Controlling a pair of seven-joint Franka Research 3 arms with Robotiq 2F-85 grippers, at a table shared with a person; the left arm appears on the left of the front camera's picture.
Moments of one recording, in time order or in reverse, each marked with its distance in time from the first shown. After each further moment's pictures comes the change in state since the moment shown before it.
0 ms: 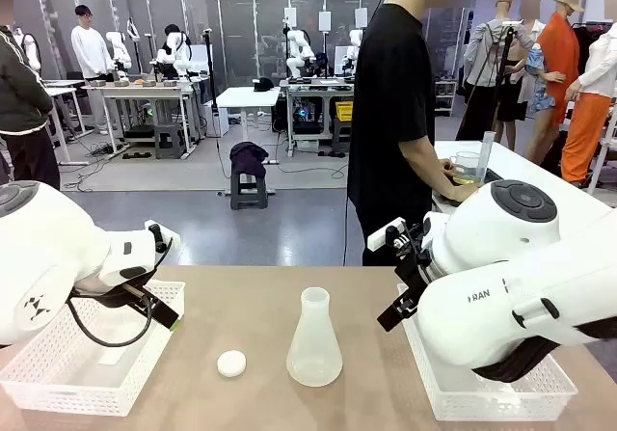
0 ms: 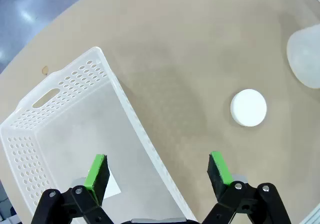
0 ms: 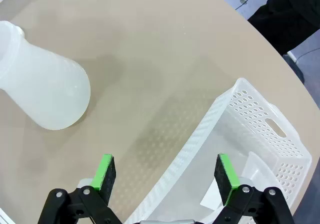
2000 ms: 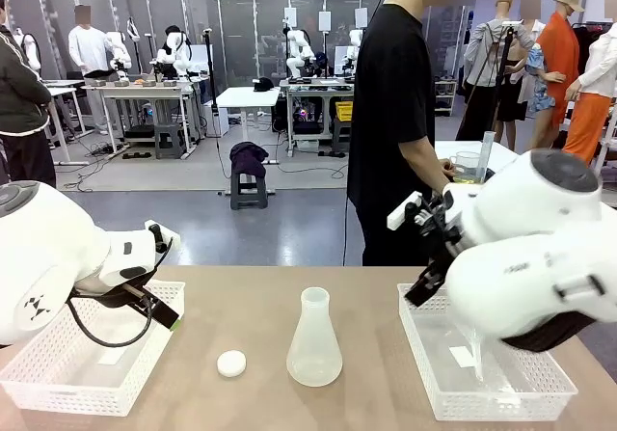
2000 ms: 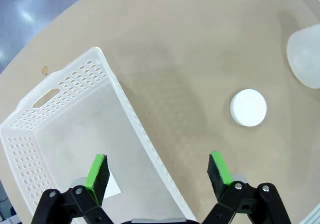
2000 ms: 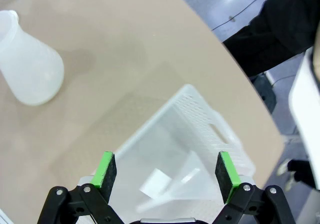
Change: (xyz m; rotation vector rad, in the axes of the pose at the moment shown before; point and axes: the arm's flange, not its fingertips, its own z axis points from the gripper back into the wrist) left arm 0.000 0.000 0.000 0.000 0.000 -0.001; right arm 0.008 -0.054 0.049 -0.070 -0.041 0.211
